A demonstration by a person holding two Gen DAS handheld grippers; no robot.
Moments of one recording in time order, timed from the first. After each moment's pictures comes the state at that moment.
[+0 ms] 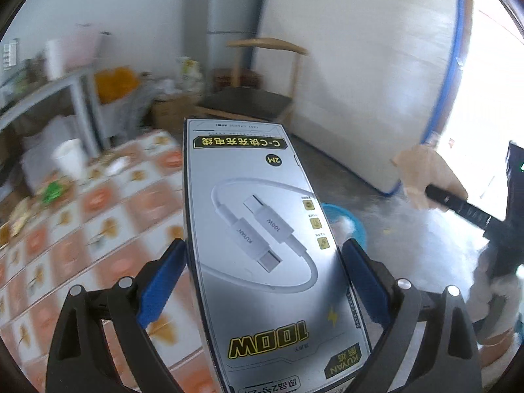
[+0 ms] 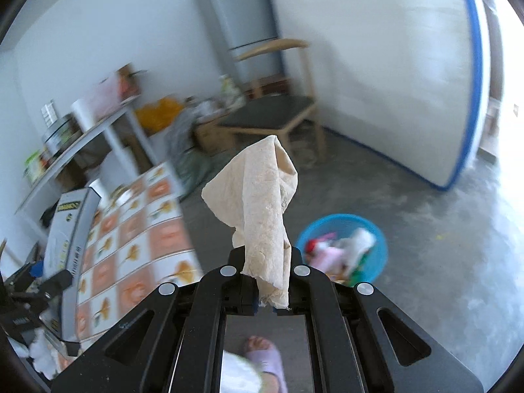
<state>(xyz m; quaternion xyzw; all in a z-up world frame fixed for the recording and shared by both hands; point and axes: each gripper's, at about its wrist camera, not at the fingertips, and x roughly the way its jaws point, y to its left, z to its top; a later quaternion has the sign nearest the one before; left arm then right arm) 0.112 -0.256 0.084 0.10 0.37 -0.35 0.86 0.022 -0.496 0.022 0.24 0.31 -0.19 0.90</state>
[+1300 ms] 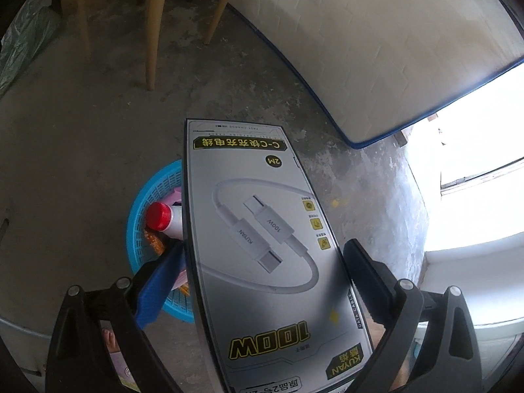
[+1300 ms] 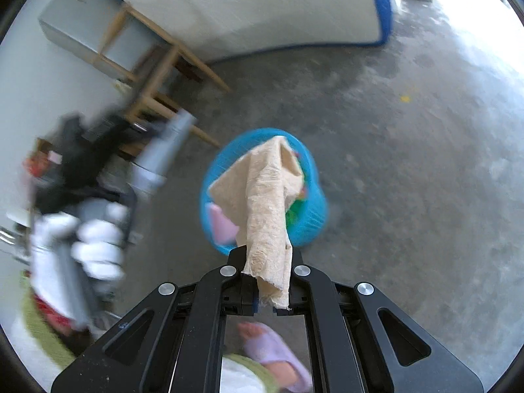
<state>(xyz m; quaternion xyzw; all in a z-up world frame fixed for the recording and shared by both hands) 0.241 -0.628 -0.160 0.04 0.62 -0.38 0.69 0.003 -0.634 -0.159 0.48 0.33 -0.23 0.78</state>
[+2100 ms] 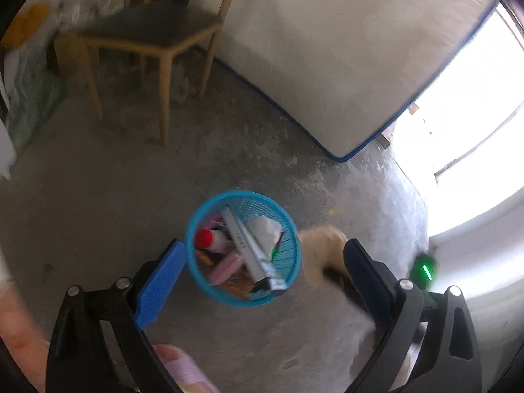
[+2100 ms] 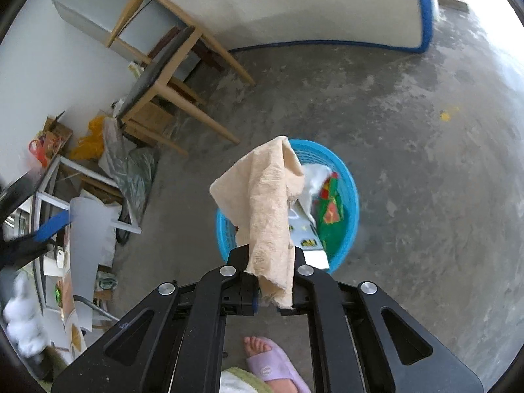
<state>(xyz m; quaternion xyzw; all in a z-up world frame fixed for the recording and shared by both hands) 0.232 -0.528 -0.023 0.09 0.52 -0.43 0.73 0.084 -0.656 -0.189 0.45 0.39 -0.20 0.77</state>
